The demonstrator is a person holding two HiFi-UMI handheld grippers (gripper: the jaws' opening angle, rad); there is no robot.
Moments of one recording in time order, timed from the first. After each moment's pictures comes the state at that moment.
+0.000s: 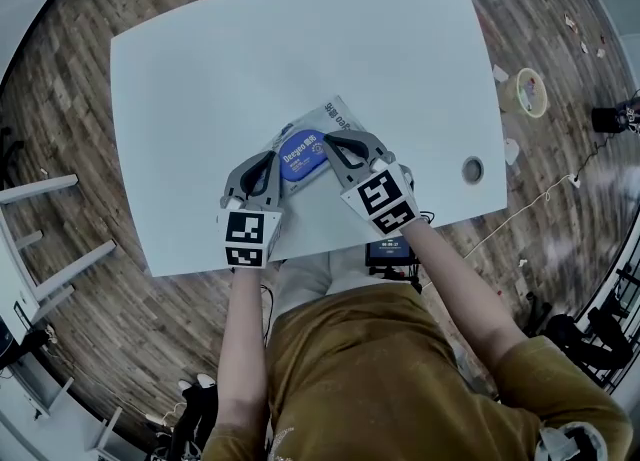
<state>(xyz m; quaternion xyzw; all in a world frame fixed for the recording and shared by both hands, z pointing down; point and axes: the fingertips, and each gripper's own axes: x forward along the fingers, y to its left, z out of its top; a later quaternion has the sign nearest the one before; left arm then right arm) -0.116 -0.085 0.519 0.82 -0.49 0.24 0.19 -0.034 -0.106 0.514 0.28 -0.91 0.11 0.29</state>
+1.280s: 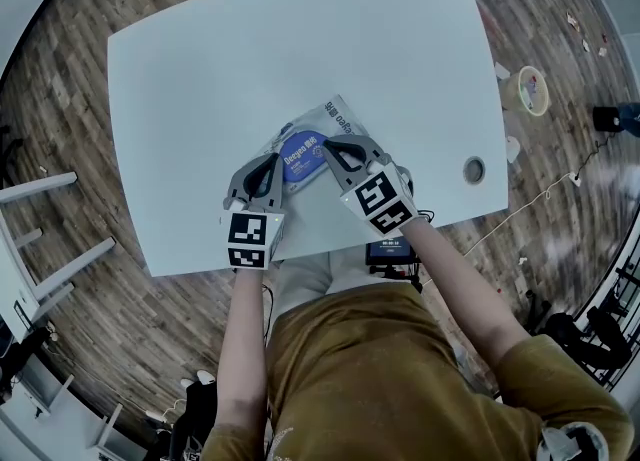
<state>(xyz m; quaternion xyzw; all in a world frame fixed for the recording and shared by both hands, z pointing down) -0.111 -0.082 0.525 0.82 -0.48 0.23 0.21 -0.033 -0.098 0.534 0.26 -0.90 0.11 0.32</state>
